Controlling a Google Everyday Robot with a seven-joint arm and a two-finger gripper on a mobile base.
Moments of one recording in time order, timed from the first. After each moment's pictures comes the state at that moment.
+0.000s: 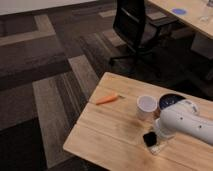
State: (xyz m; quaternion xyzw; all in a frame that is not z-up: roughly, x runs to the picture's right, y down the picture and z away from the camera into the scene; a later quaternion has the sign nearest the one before) arm 0.253 0.232 0.708 -0.28 -0.07 -0.17 0.94
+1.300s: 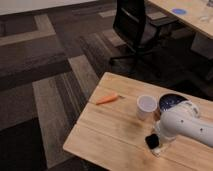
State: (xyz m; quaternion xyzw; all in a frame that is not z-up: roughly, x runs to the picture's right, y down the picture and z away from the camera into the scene) arm 0.257 0.237 0.702 -0.28 -0.06 -0.18 0.94
